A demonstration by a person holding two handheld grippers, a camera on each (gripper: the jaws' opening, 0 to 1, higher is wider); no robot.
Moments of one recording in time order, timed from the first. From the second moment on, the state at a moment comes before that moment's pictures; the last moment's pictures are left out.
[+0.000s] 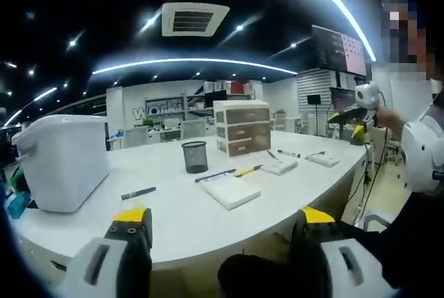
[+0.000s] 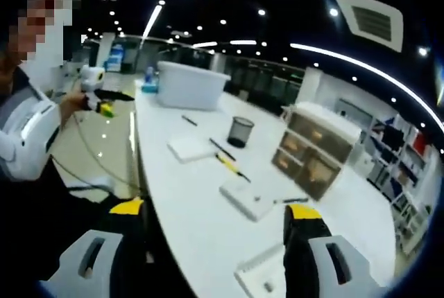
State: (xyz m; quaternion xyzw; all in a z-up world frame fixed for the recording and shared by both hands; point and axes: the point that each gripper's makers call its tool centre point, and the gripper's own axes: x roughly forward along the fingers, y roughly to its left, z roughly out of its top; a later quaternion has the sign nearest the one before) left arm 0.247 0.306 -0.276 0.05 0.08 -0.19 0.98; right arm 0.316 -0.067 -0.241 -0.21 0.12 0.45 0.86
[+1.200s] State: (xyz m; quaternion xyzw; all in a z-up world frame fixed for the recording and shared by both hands) left arm 0.253 0.313 -0.301 0.02 0.09 -0.21 0.97; right arm 0.379 0.050 -0.235 -0.25 0.16 0.55 0.78
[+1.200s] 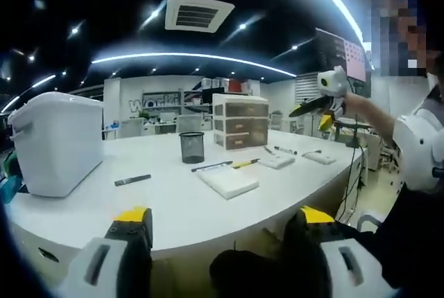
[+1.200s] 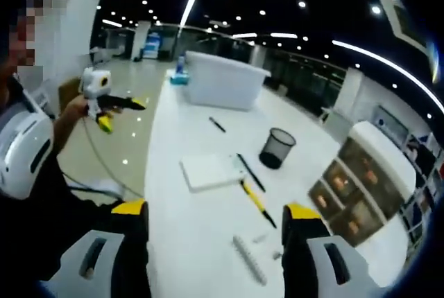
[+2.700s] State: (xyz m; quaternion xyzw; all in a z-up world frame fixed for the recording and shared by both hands) left arm 0.253 0.327 -0.313 0.00 0.09 -0.20 0.97; right arm 0.432 0.196 -0.238 -0.29 0.16 0.63 0.70
